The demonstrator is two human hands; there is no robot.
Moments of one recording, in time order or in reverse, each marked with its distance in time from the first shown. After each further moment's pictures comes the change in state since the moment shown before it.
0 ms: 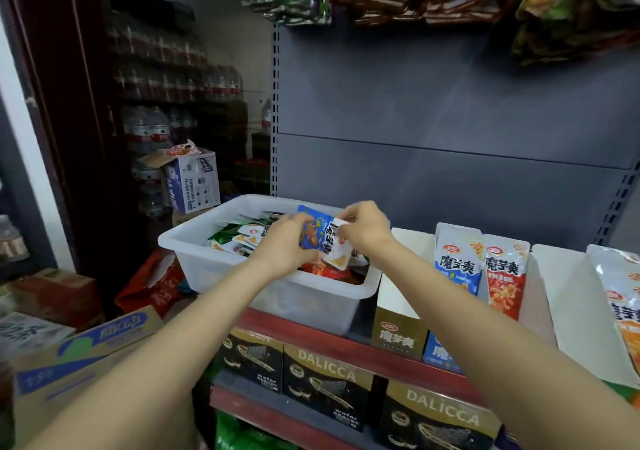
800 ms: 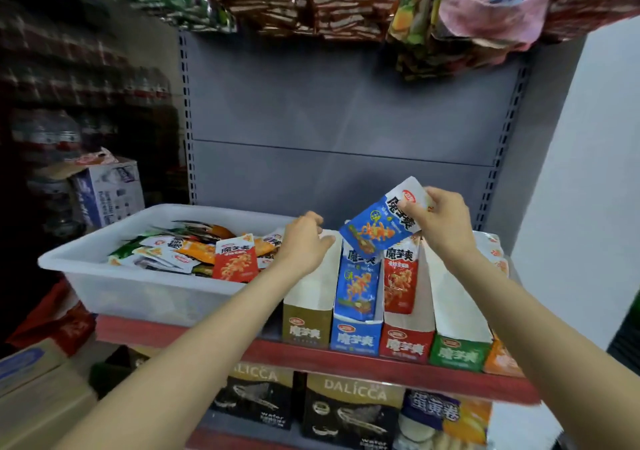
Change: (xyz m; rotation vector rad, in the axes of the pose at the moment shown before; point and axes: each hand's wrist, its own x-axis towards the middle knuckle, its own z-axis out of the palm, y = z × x) left_hand 0.010 0.138 0.084 -0.201 0.027 0.071; right_hand -0.063 0.104 -0.185 0.100 0.465 -0.065
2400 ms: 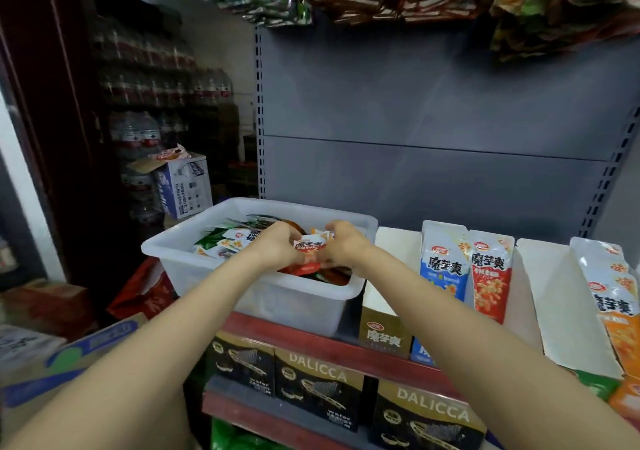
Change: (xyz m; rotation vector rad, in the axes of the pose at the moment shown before) left_hand -0.008 -0.104 -0.107 0.160 -0.177 -0.271; right_hand -0.032 -0.070 0.209 -0.057 -0.756 0.231
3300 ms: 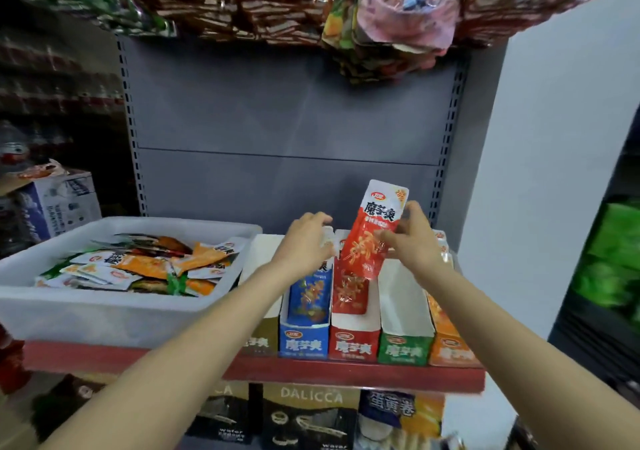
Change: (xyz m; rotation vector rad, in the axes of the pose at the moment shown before) left_hand -0.004 0.179 0.128 0.038 0.084 0.514; right_hand -0.123 0.134 -0.193 0.351 0.640 -0.094
